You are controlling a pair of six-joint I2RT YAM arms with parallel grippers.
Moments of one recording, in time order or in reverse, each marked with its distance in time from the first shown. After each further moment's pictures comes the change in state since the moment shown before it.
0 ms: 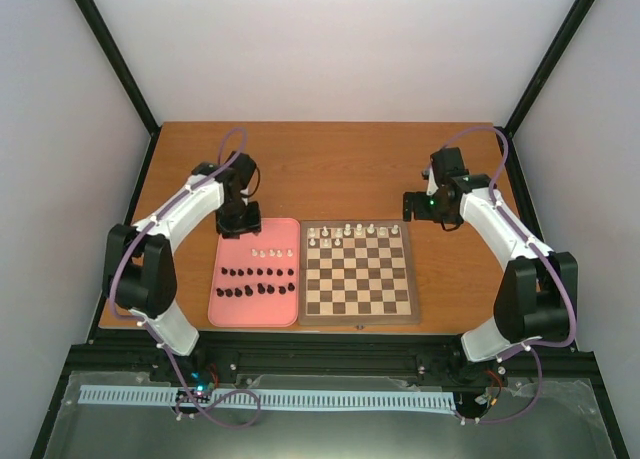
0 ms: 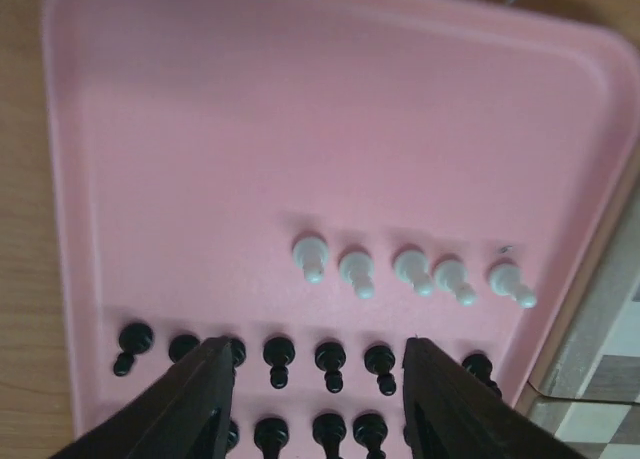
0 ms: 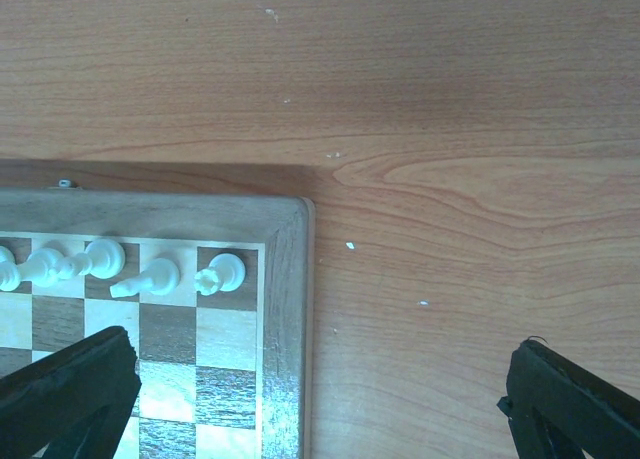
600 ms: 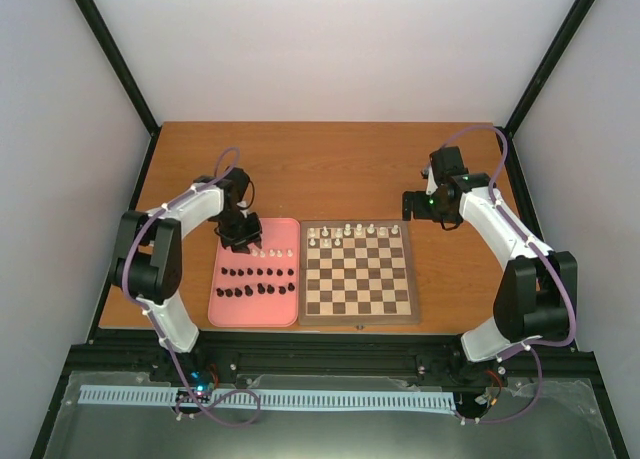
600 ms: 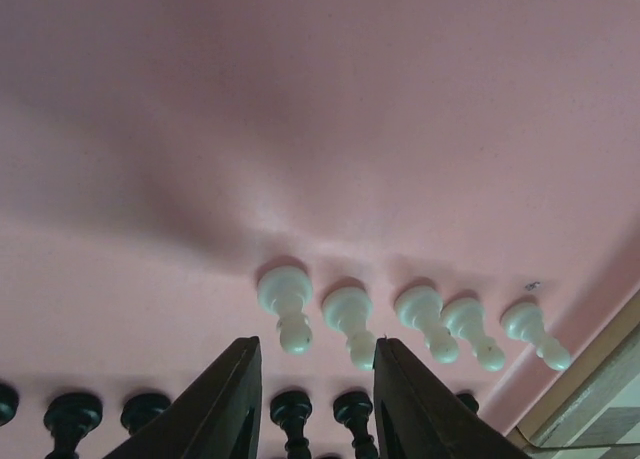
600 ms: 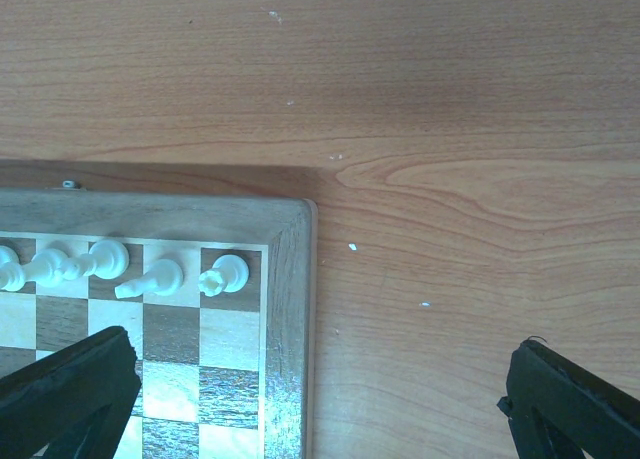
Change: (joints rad) left arm 0.095 0.085 -0.185 0.172 0.215 -0.092; right arm 0.006 0.005 0.013 -0.008 0.001 -0.001
